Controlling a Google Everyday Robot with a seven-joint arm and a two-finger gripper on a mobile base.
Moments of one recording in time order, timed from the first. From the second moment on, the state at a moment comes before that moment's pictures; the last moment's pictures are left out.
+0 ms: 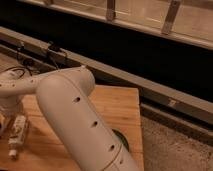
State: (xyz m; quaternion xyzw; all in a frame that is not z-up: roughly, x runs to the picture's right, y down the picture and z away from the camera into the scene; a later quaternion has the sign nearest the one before) arm -0.484 0.171 0.766 -0.42 0.05 0.40 0.81
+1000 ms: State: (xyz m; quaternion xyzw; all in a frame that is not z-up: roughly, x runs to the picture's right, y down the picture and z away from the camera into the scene) arm -0.491 0.216 0.806 -0.45 0.09 0.40 0.80
